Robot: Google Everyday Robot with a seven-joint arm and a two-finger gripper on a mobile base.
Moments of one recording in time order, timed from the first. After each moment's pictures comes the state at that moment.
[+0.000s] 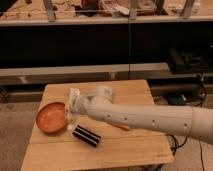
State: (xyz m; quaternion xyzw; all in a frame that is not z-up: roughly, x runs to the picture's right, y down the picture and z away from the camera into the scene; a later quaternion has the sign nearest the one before) arm -0.180 0.065 0.700 0.16 -0.29 -0.59 0.73
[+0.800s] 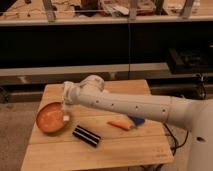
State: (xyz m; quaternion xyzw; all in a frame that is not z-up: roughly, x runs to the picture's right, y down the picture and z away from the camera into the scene) arm -0.215 0.040 0.739 0.16 -0.30 -0.60 0.73
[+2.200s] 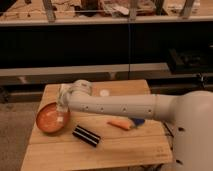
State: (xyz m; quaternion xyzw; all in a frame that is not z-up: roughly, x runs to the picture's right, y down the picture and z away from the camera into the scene) arm -0.241 0.047 0.762 0.14 -0.27 -0.58 0.76
